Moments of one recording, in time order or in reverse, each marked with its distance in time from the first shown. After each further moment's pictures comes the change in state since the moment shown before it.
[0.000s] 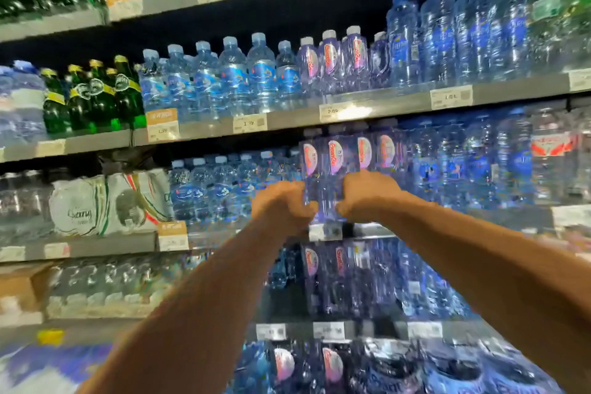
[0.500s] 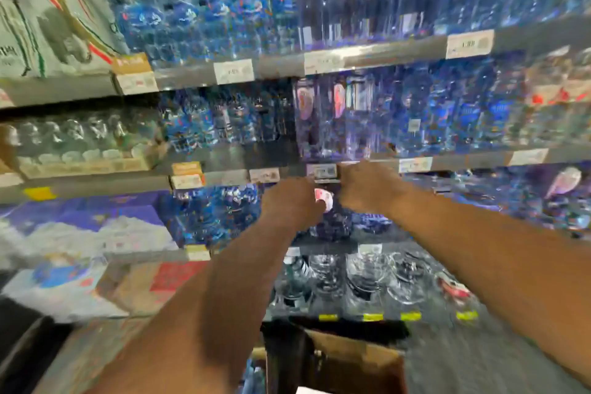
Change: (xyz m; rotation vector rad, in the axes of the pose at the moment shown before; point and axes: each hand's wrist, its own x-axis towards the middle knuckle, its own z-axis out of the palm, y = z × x) left_hand -0.163 -0.055 0.184 0.072 -0.523 -0.008; right_hand -0.109 -0.023 0.222 0.174 -0.344 -0.066
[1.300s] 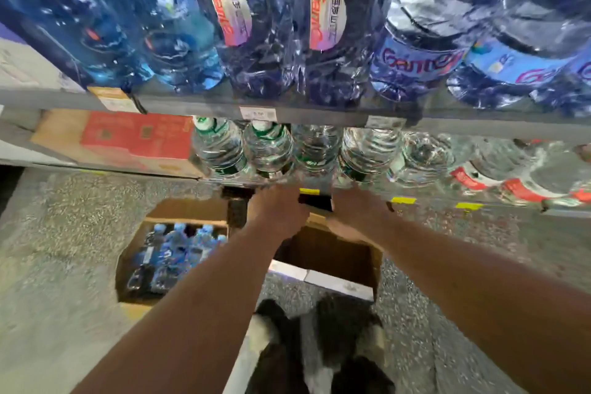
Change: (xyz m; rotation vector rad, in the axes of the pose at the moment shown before) left_hand 0.030 -0.034 0.363 -0.130 -0.571 -0.249; right_hand 0.051 0.090 0.367 -0.027 -0.720 0.092
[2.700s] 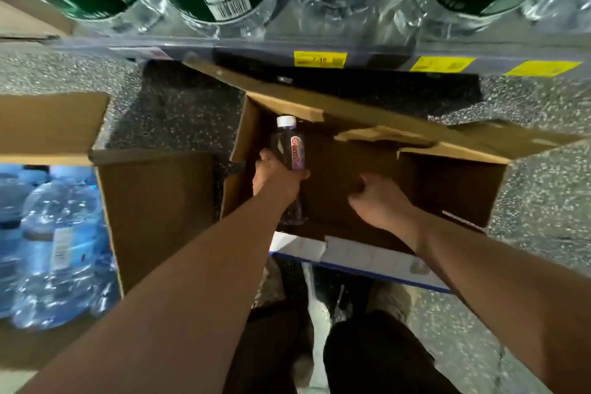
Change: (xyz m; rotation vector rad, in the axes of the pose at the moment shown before) left_hand 0.247 -0.093 0.392 -0.642 -0.213 -0.565; right_hand 0.273 0.072 0.358 0.636 -0.293 0.315
